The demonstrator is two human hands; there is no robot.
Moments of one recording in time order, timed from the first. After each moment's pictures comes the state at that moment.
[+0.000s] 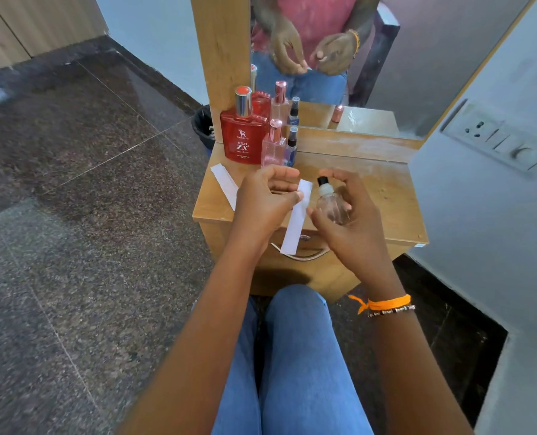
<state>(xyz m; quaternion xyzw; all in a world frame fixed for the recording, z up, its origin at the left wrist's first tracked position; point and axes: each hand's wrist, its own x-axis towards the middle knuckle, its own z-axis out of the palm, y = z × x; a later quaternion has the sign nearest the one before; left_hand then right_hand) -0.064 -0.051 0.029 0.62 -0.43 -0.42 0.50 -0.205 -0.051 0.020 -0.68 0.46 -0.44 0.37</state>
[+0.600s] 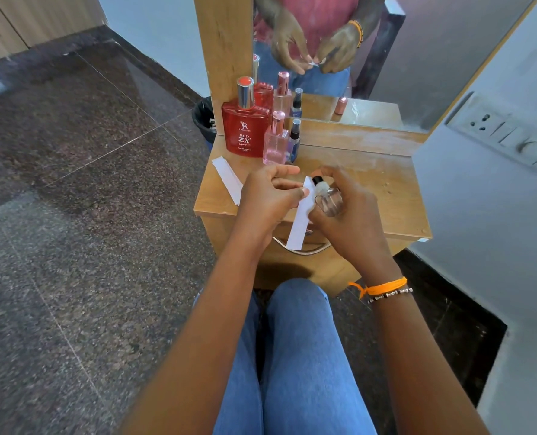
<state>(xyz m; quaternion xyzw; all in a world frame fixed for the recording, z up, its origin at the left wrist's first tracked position) -0.066 -0.054 0.023 0.60 -0.39 -0.49 0.50 -0.202 -0.062 0.016 -0.76 0.48 -0.36 0.25</state>
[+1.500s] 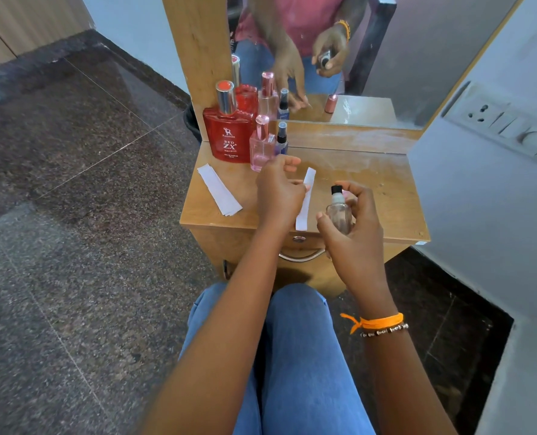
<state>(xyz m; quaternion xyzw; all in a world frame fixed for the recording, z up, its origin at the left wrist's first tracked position) -0.097 -0.110 -0.007 0.69 -0.45 -0.34 0.46 -0.210 -0.050 -0.005 -0.58 0.53 -0.49 0.38</state>
